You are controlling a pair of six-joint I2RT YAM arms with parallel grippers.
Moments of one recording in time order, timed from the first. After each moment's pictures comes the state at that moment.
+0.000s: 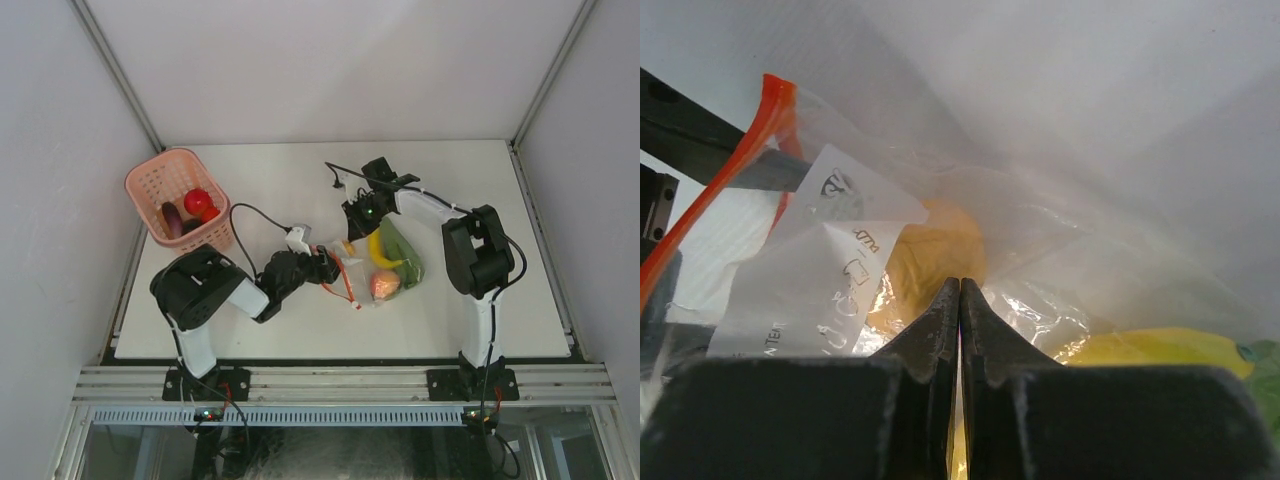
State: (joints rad) left arm -0.72 1.83 0.47 1.11 -0.01 -0.59; right arm 0.45 2.04 1.54 -0.63 -0.52 -0.23
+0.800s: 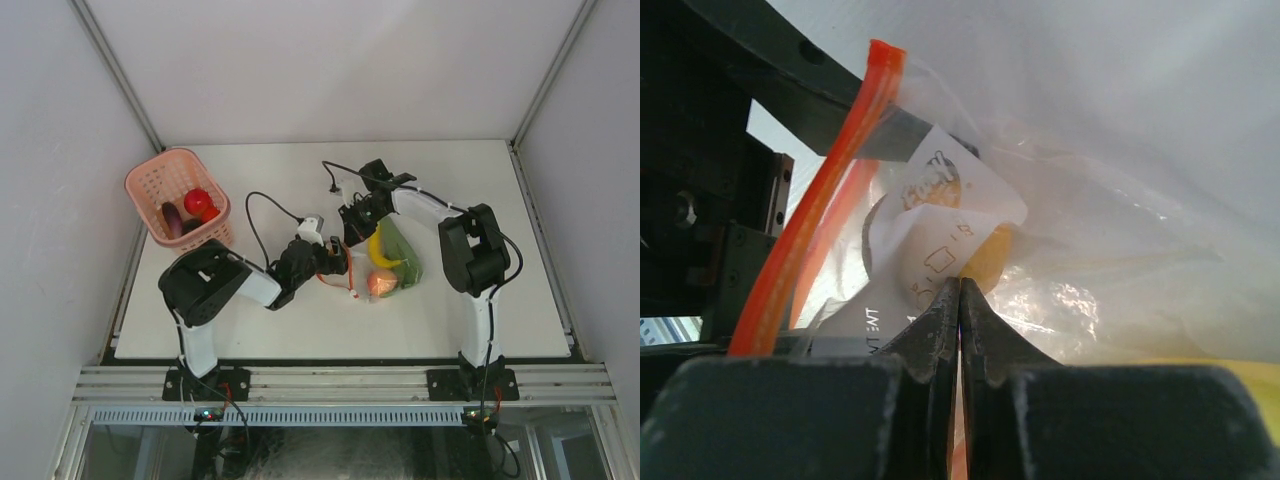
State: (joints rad) left arm -0.75 1.88 0.64 0.91 -0.10 -0.55; right arm 0.46 2.07 1.57 -0.72 -0.64 -0.24
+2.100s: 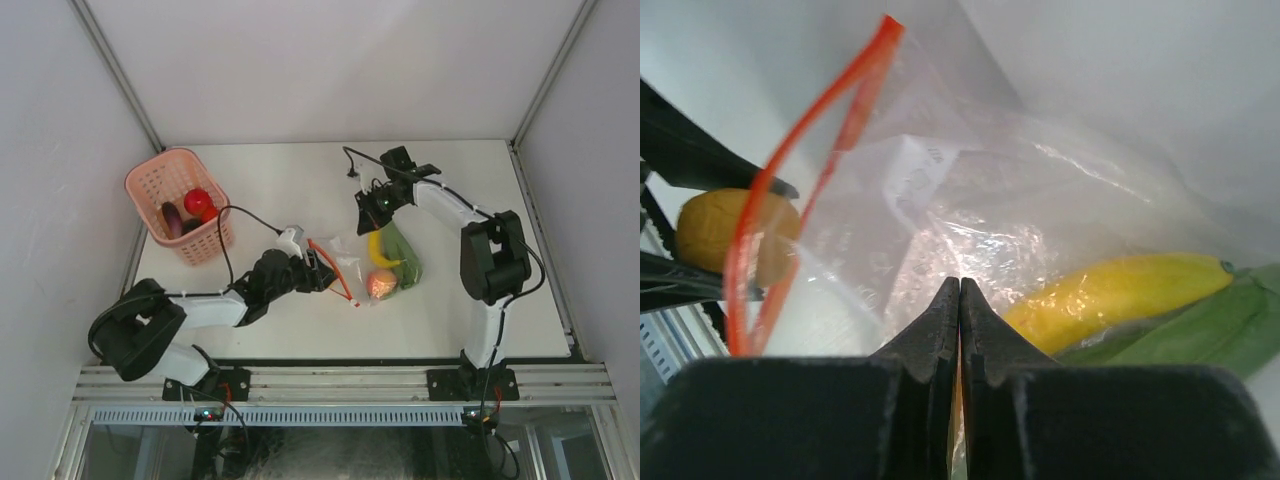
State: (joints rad) left arm -0.76 1.44 0.44 0.59 0.04 -0.72; right arm 0.37 1.96 1.55 -0.75 -0.63 -0.26
